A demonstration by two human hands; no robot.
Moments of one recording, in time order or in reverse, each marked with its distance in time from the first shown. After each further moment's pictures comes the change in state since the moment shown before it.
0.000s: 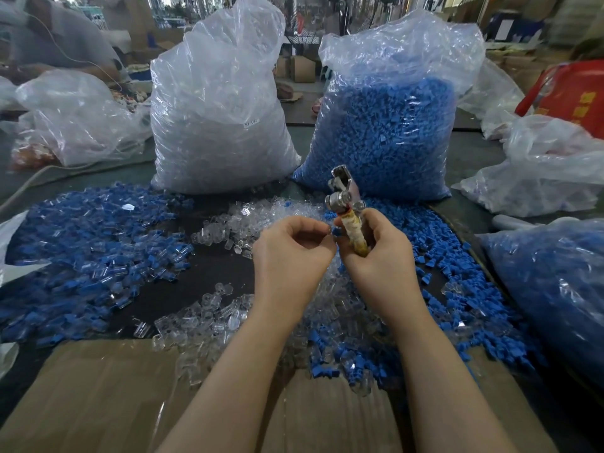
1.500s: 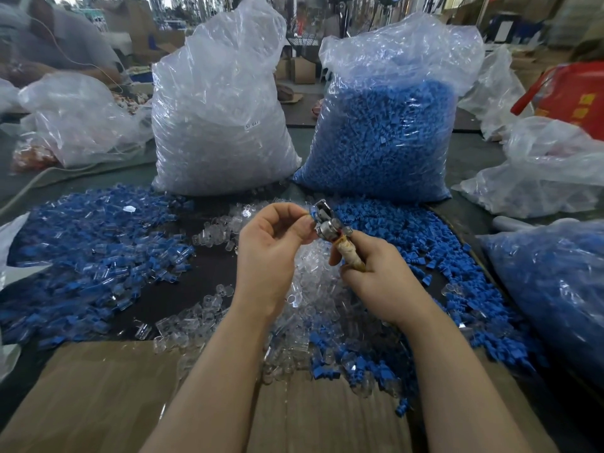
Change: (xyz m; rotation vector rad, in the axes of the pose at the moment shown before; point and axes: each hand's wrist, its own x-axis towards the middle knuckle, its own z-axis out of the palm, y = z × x) left_hand 0.009 -0.003 -0.018 -0.448 -0.095 0.066; right_hand 0.001 0.005 -0.013 -0.114 -0.364 0.048
